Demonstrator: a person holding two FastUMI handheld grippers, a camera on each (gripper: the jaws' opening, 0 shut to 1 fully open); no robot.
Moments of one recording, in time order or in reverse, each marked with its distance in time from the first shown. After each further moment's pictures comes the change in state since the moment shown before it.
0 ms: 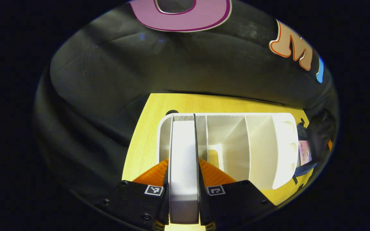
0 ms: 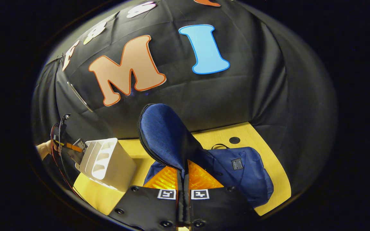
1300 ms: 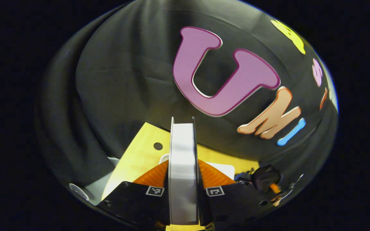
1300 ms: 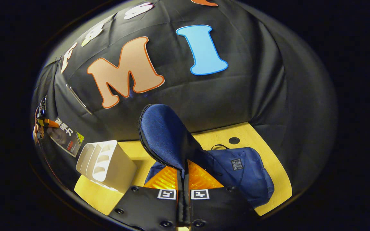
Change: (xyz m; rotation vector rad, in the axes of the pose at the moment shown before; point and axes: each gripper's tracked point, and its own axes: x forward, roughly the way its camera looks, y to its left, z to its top) left arm -0.179 0.024 0.115 -0.430 -0.328 -0.338; right arm -0.003 -0.002 0.006 0.024 -0.002 -0.004
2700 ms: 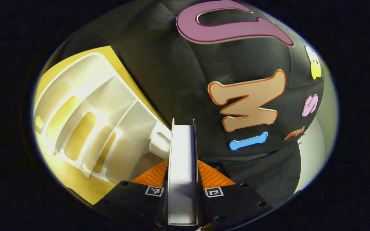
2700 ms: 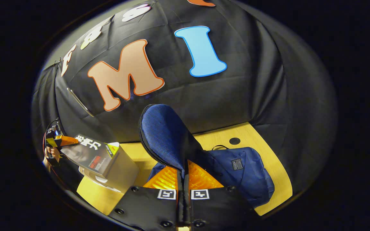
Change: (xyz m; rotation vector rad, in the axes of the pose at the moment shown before) left arm 0.109 -0.159 -0.195 -0.476 0.222 -0.387; right arm -0.008 0.000 0.007 0.007 -0.003 0.019
